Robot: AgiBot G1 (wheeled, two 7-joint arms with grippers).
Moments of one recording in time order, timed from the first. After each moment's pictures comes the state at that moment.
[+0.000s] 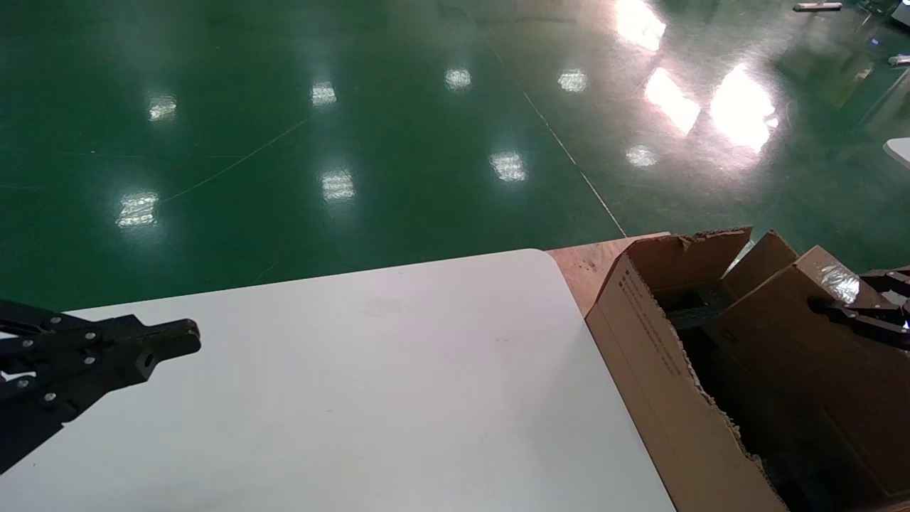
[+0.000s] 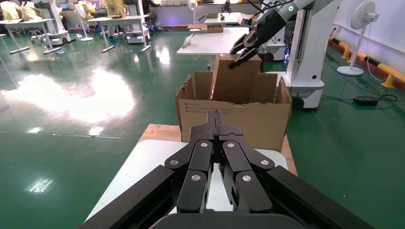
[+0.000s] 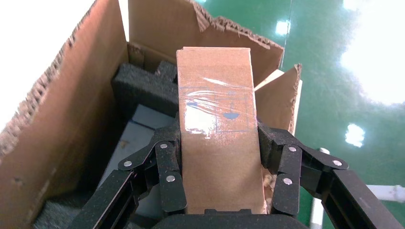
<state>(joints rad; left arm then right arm) -1.09 0.58 0.35 -1.26 0.68 1.46 -0.14 2.73 0.06 -2.27 0.83 -0.97 -1.07 0.17</state>
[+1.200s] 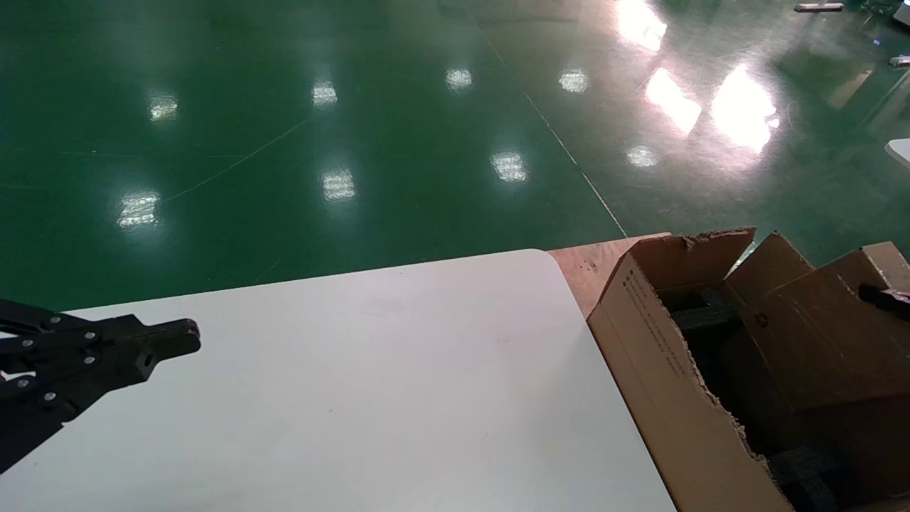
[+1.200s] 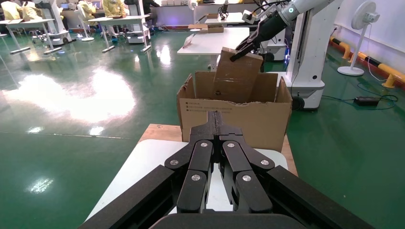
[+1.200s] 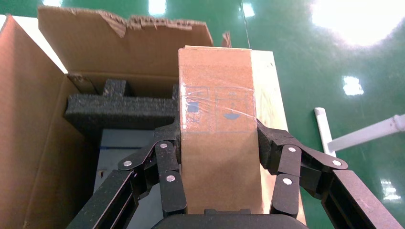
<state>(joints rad) -1.09 0.58 0.35 -1.26 0.68 1.46 -0.14 2.67 0.04 -2.45 0.64 -0.65 -0.92 0.21</state>
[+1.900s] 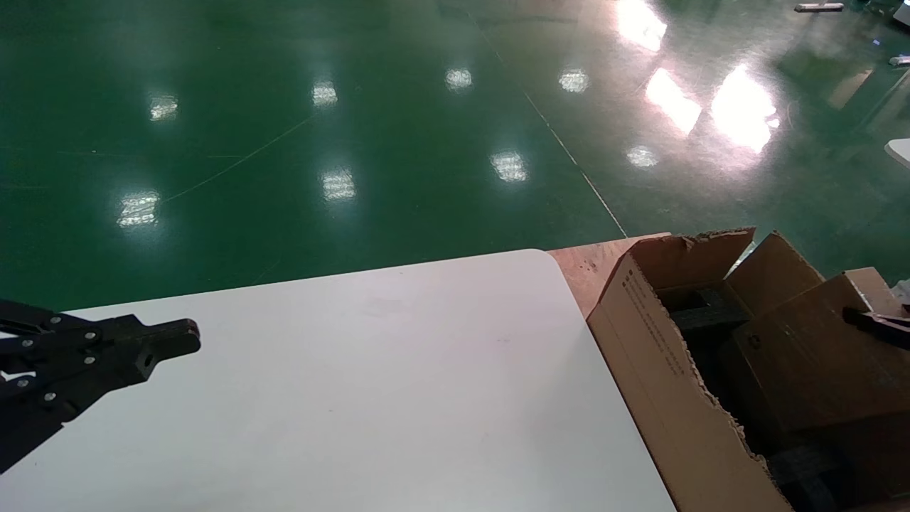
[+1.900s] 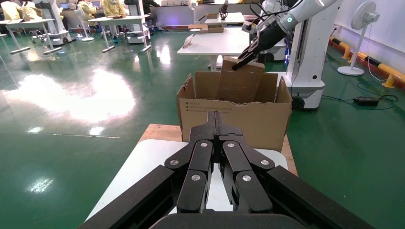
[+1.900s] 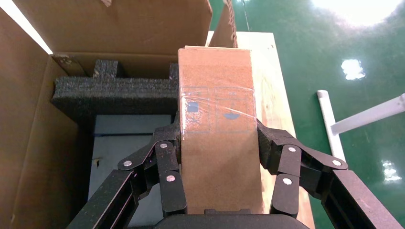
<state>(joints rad) -1.09 0.58 0.35 -1.26 0.68 1.46 -0.14 2.59 0.02 -2.60 0.69 -0.45 -0.80 0.18</state>
